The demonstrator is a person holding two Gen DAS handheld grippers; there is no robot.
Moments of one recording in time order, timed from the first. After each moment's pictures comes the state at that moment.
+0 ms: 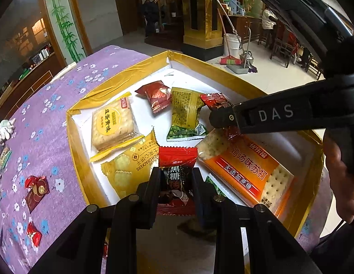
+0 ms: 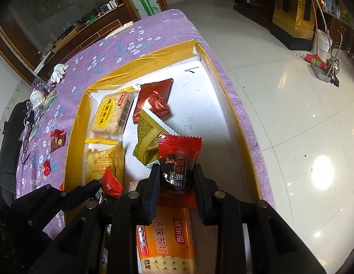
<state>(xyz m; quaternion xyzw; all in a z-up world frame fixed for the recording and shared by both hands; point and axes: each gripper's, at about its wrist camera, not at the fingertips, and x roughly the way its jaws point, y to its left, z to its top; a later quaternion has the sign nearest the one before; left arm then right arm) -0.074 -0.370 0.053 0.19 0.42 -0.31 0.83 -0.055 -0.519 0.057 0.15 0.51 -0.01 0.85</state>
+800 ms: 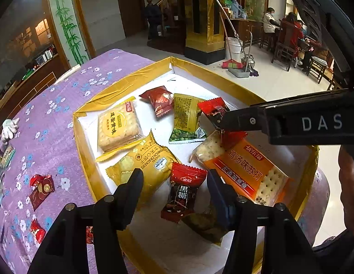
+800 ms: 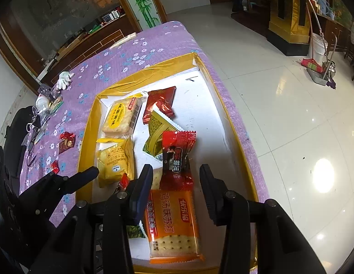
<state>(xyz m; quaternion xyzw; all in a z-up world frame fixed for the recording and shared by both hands) -0.079 -0.365 0.064 0.18 0.41 -0.31 0.84 -0.084 -0.516 0.080 0.16 0.48 -0.02 0.86</state>
